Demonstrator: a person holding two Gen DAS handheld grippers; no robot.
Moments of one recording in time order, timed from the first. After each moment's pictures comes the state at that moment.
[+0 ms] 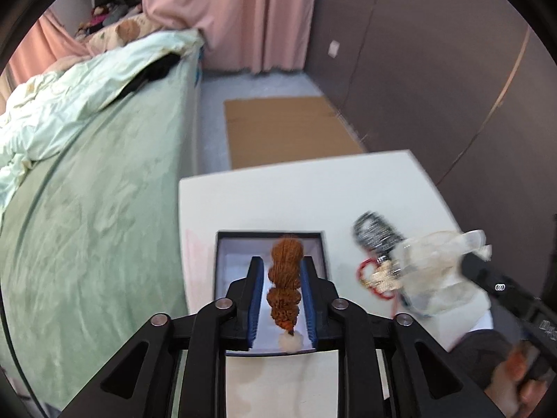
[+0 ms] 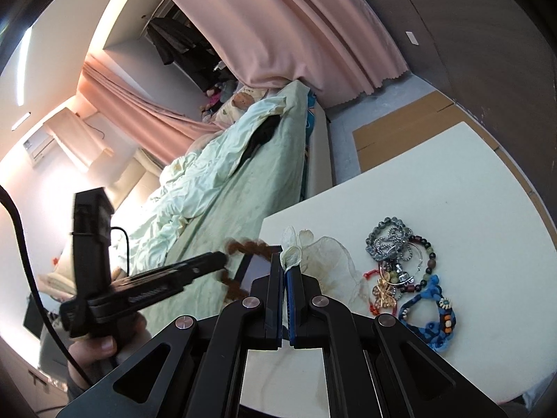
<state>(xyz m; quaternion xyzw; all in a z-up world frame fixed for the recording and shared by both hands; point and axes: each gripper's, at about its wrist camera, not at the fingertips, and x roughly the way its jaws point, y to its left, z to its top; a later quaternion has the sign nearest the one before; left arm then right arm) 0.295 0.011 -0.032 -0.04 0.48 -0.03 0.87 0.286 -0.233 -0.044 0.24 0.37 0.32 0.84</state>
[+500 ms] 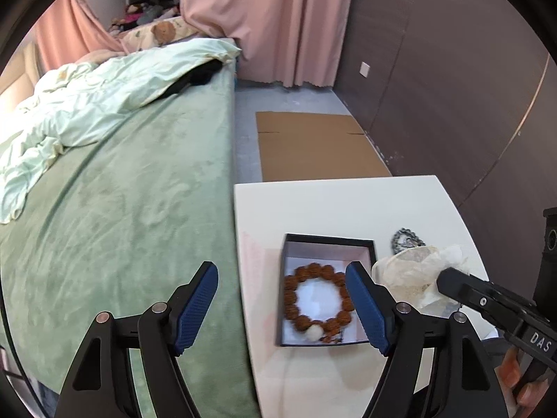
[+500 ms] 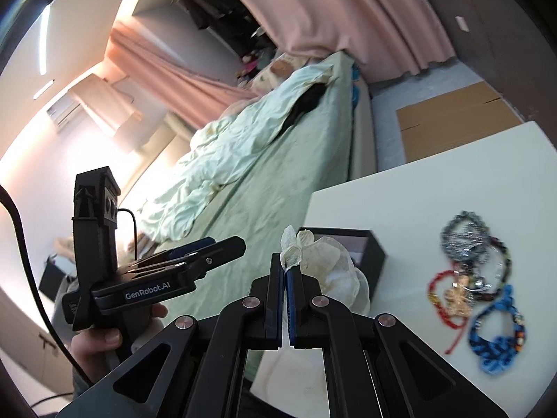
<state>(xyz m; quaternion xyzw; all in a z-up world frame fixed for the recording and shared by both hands) 0.269 0.066 -0.012 -0.06 0.45 0.01 0.89 0.300 -0.154 -0.036 0.20 0.39 0.41 0.80</state>
